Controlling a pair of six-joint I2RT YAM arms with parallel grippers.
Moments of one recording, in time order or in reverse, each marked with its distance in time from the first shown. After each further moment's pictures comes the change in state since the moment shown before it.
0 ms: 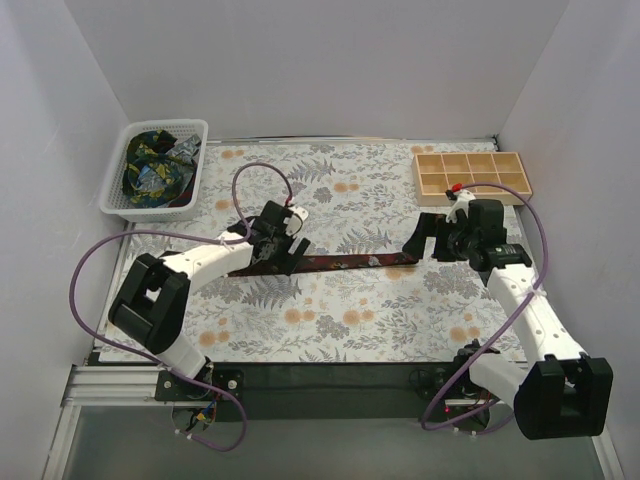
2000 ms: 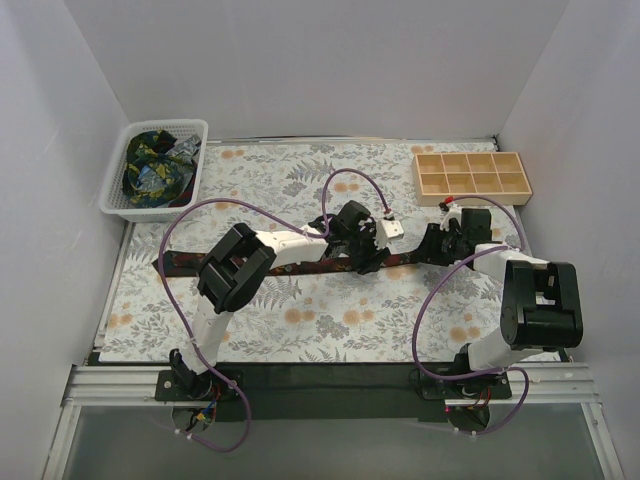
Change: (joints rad) left arm -0.278 0.545 0.477 0.320 0.536 0.228; right arm -0.111 0.480 -0.109 0.406 -0.110 -0.065
